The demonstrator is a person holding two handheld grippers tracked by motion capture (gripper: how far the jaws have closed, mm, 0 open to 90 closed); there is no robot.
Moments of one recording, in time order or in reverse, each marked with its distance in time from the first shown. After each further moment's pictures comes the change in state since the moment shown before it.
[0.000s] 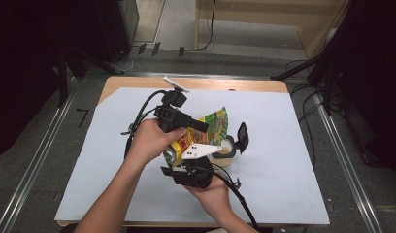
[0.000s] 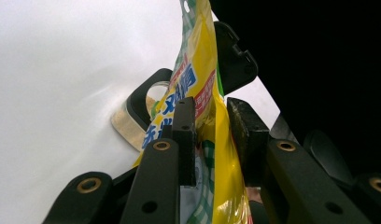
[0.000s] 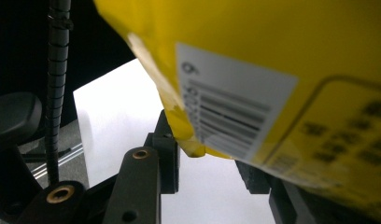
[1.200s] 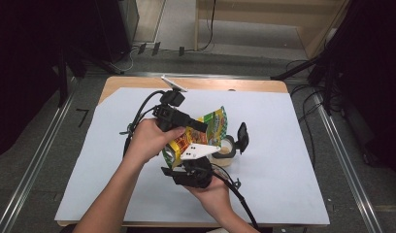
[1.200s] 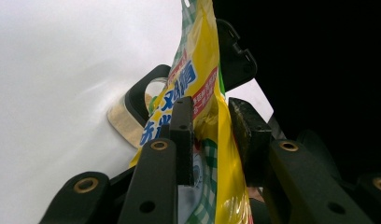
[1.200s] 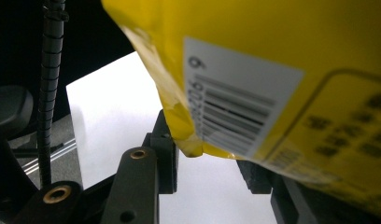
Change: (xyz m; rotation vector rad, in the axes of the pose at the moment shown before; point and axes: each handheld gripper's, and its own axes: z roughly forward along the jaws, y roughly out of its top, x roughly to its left) left arm 0.007 0.000 -0.001 0.009 -0.034 -0.038; right arm 0.001 0.000 0.001 0.019 -0.025 -0.022
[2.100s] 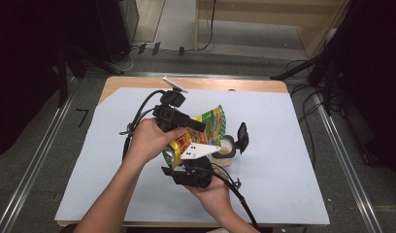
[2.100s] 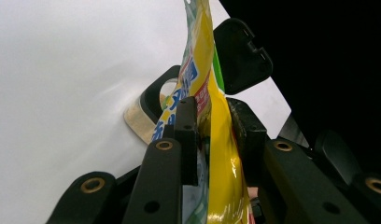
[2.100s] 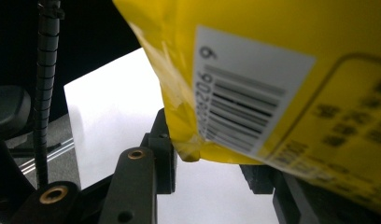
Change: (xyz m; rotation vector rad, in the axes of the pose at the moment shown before) left arm -0.003 0.000 0.000 0.000 0.069 0.025; right arm 0.000 0.001 -0.001 0.002 -0.007 -0.006
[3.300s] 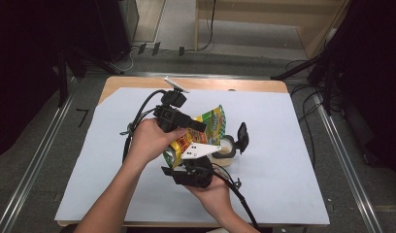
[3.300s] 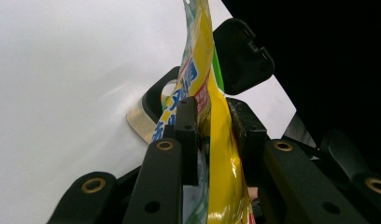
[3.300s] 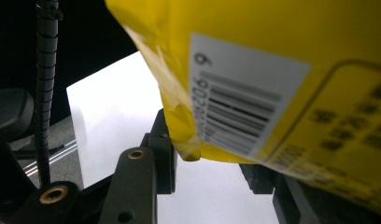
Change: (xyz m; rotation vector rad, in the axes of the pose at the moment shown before) left arm -0.004 0.000 0.000 -0.005 0.021 0.022; right arm -0.001 0.000 -0.001 -0.005 0.008 0.014
